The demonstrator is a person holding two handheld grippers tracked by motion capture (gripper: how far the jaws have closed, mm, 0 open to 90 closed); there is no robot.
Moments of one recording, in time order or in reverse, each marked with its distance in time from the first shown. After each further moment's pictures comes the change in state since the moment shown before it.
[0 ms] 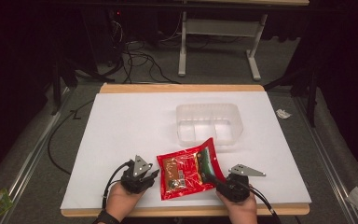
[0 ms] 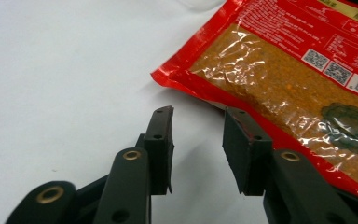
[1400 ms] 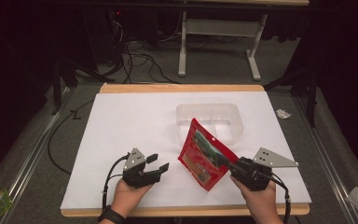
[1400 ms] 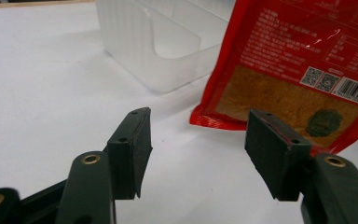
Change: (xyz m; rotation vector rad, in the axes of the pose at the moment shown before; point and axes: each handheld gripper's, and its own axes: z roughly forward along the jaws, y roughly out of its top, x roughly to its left) left arm -0.001 0.023 -0.008 -0.231 -0.188 -0.142; right arm 0.012 0.071 -0.063 -0.276 0.188 -0.253
